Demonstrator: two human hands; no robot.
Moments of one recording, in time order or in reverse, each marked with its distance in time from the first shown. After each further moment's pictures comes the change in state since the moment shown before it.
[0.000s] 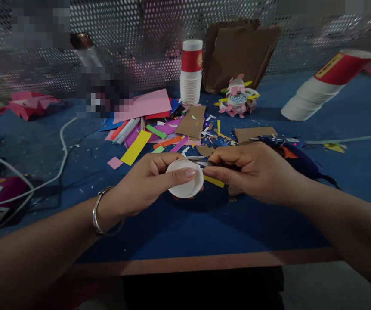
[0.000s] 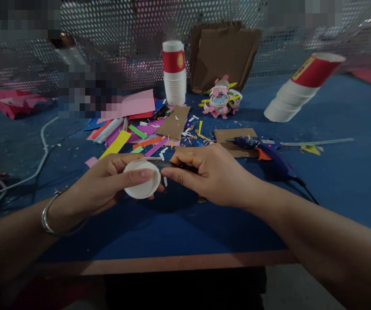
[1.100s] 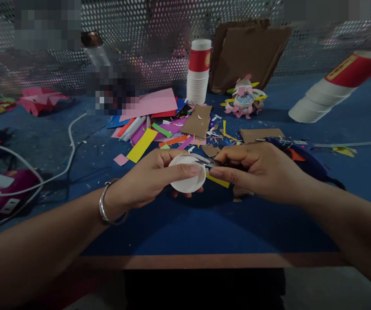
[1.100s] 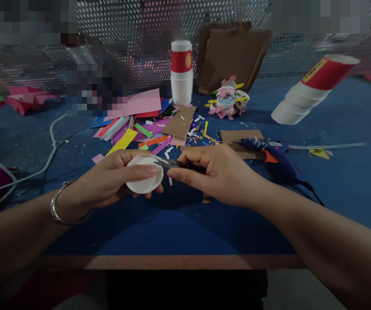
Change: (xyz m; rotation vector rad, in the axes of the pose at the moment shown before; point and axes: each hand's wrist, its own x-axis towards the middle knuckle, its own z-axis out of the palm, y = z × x) left_hand 0.001 0.005 -0.003 -0.177 -0.064 -0.102; right_hand 0.000 -0.001 0.000 0.049 -0.018 0.050
